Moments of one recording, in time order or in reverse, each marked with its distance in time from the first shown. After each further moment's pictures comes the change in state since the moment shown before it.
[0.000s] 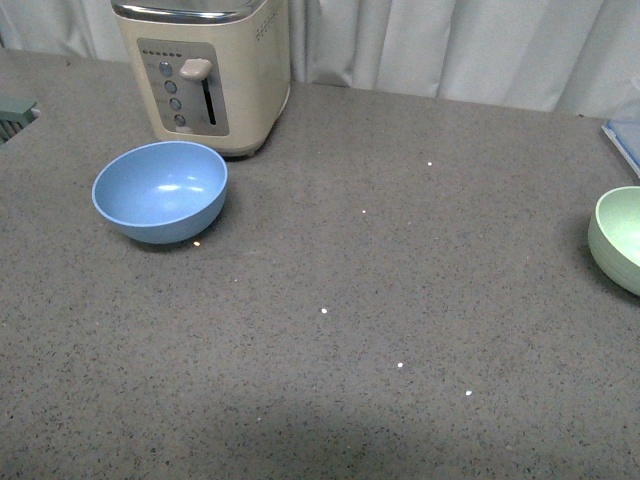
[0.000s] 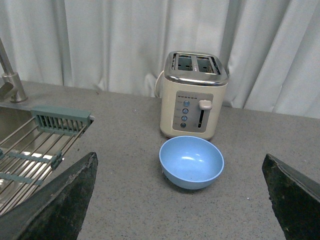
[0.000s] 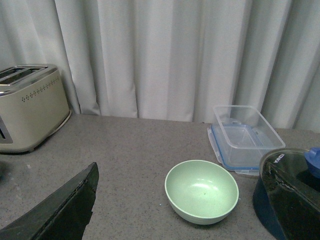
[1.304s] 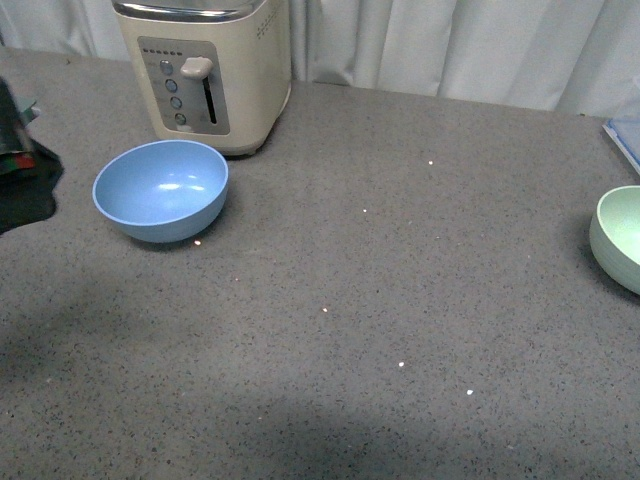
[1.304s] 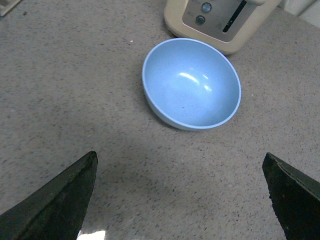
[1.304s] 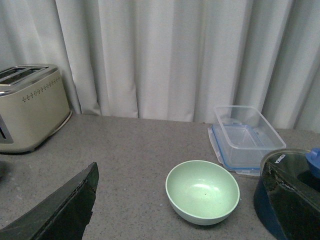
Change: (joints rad) left arm -0.251 1.295 0.375 0.350 -0.250 -0.385; right arm 0.000 0.000 0.000 0.000 0.000 0.000
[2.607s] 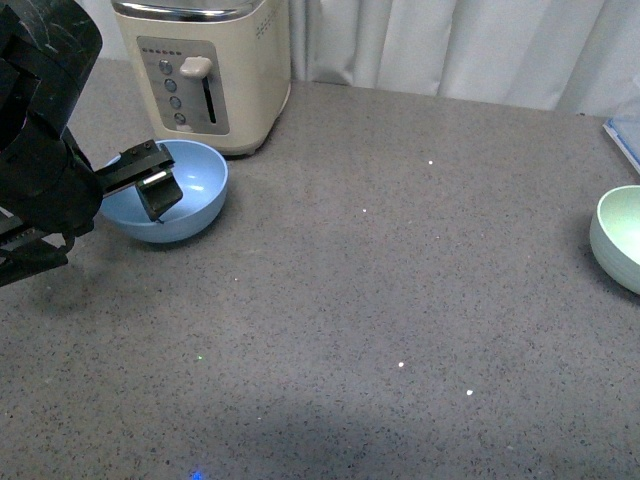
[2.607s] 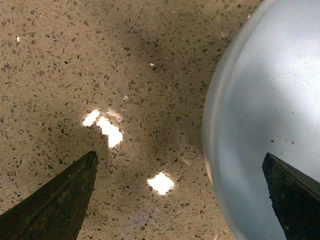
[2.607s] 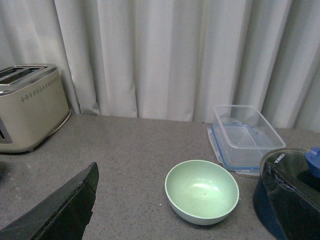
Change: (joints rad) left arm 0.094 0.780 0.681 -0.436 0.025 -0.320; right arm 0.000 0.000 0.000 0.000 0.000 0.000
